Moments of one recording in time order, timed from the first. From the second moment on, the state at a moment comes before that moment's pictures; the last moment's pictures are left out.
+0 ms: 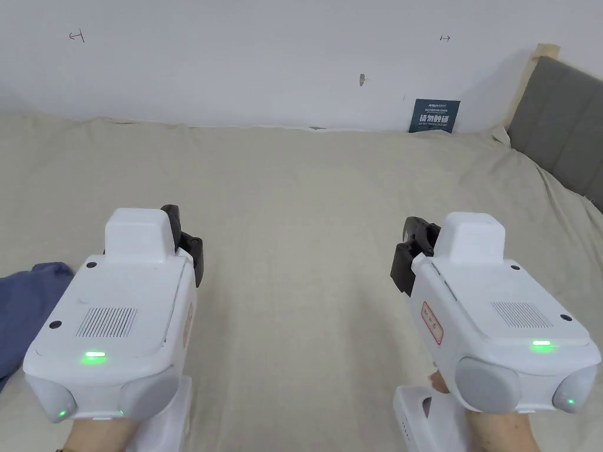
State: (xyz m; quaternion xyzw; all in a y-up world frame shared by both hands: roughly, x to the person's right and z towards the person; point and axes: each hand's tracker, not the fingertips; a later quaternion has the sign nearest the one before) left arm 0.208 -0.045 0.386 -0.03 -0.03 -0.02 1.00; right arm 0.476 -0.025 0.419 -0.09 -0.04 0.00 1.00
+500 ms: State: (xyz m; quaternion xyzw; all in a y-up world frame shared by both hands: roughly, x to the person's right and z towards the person) left arm 0.204 -0.041 0.388 -0.02 -0.01 -0.01 1.00; right arm 0.465 -0.017 0.418 -0.09 -0.02 0.01 1.00
